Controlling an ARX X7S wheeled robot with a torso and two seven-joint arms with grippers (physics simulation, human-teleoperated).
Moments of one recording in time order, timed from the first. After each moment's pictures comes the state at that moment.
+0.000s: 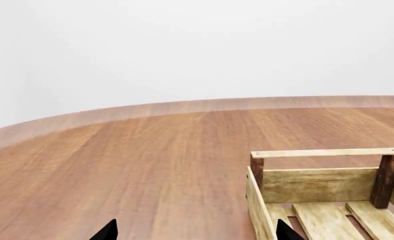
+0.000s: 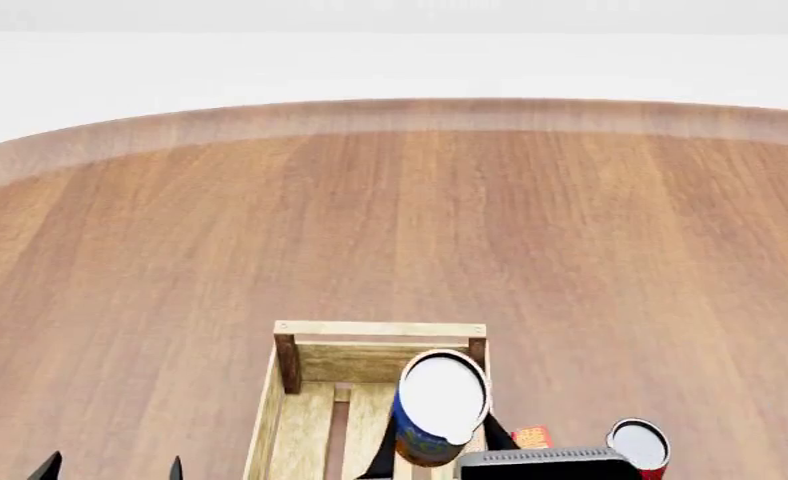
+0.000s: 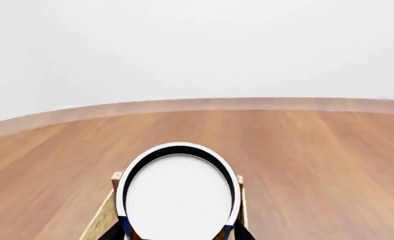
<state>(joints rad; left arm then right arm) -0.04 -0.24 0.31 -0.04 -0.22 0.06 -0.30 0.16 0.29 -0.38 -0.44 0.45 0.50 0.43</state>
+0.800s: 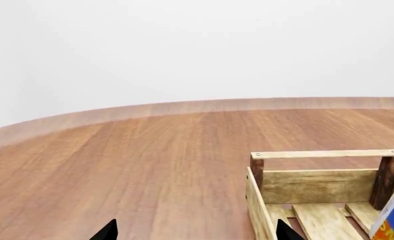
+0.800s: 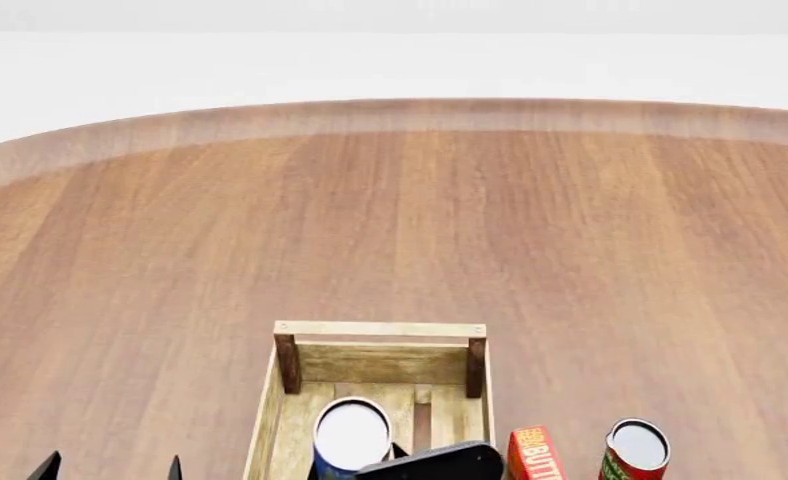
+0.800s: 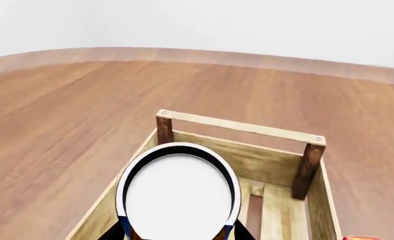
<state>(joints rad) -0.04 -0.25 0.32 -0.04 -0.23 0.07 -0.31 0.30 0.19 -0.57 0.03 0.35 0.33 0.27</state>
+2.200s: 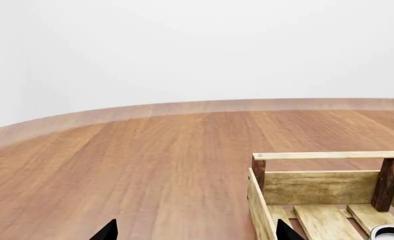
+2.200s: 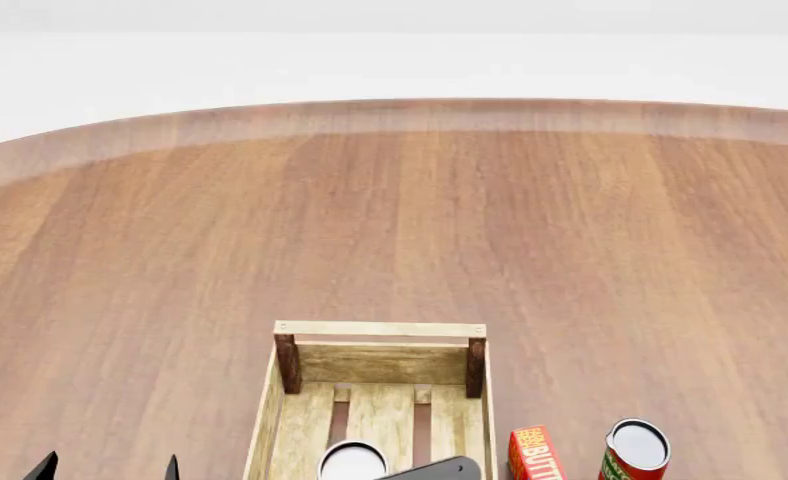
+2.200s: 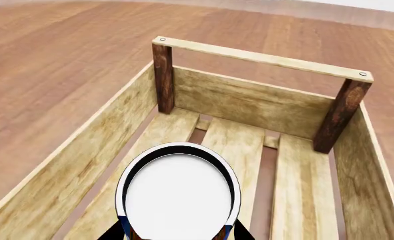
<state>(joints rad) -0.05 -0.27 0.34 -0.03 -0.25 0.08 -0.33 0.39 0.13 -0.63 0.39 0.36 0.24 0.20</state>
